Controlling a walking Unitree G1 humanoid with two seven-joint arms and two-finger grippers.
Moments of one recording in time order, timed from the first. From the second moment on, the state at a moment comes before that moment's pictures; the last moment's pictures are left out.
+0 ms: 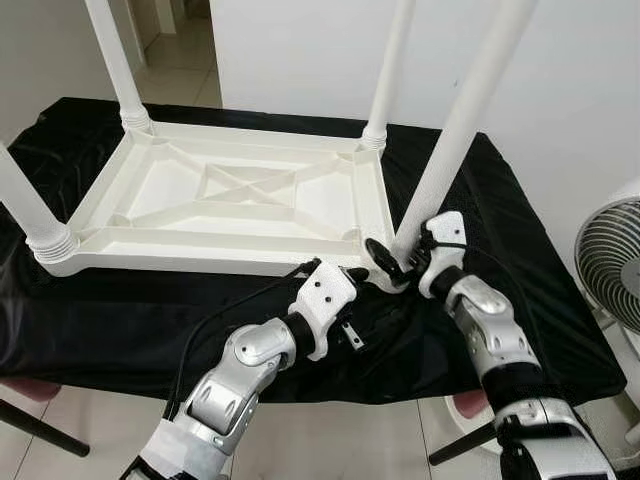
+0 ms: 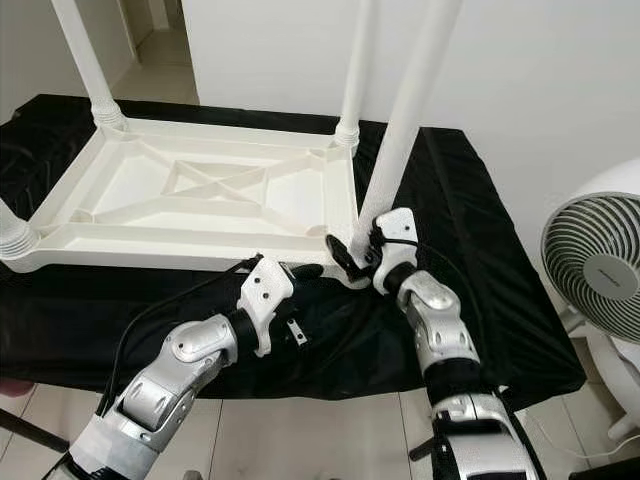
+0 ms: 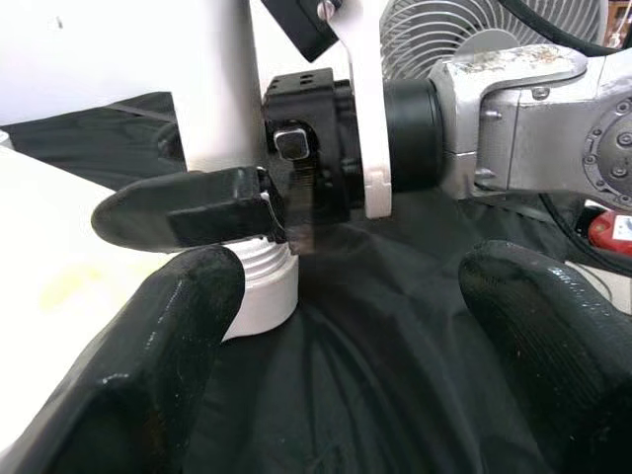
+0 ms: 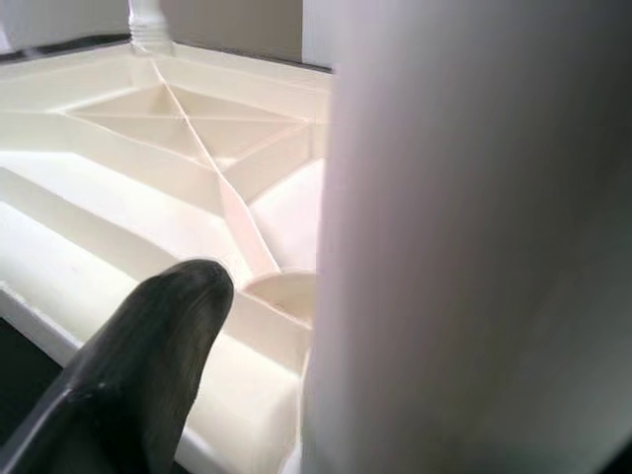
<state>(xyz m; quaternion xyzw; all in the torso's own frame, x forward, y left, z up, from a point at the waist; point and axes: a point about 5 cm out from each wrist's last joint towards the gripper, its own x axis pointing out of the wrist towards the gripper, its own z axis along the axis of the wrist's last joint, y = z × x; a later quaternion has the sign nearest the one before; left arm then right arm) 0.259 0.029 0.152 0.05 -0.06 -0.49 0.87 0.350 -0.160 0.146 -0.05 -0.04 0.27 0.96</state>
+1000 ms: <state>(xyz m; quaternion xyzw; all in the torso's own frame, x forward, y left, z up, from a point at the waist) 0.260 0.031 0.152 0.06 -0.06 -0.49 0.87 0.356 -0.164 0.136 -0.04 -0.03 0.24 0.97</state>
